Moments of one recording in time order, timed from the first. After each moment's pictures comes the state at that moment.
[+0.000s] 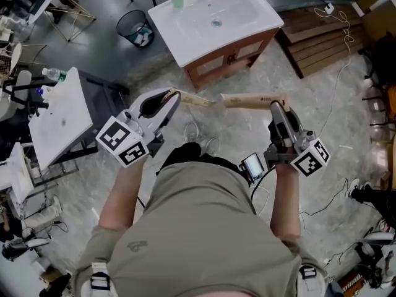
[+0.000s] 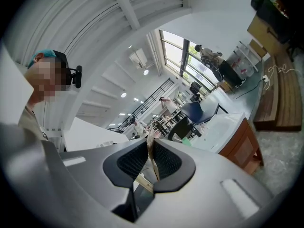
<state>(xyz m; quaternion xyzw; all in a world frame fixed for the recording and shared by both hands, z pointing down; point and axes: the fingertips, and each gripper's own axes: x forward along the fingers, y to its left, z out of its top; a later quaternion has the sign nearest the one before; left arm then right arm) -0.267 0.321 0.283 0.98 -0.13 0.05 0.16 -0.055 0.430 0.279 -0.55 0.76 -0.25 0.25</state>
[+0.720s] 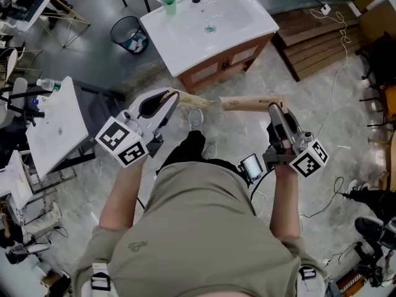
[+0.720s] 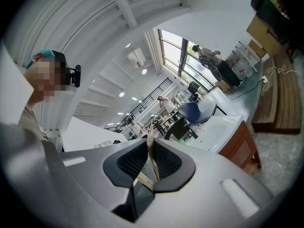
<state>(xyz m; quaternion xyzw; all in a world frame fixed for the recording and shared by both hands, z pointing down) -0.229 0.289 0.290 0.98 -0.13 0.05 0.17 -0.019 0.404 0.289 -0.56 0.75 -0.26 0.24</state>
